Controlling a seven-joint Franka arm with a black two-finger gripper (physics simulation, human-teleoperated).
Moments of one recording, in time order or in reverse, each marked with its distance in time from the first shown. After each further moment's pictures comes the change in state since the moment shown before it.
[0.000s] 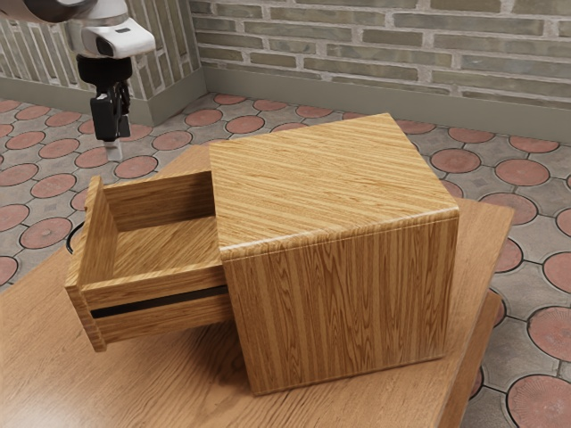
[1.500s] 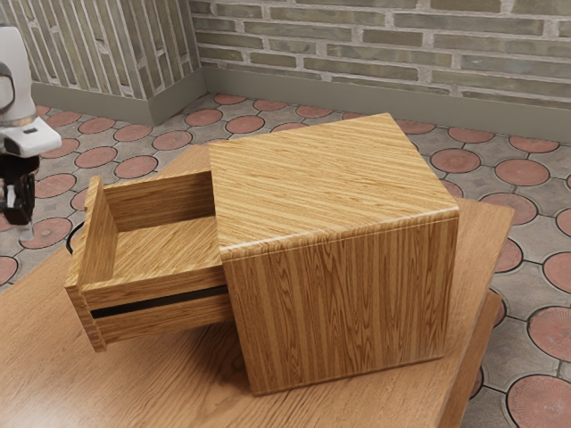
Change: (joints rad) arm 0.061 -0.282 0.232 -0.592 0.117 0.238 0.140
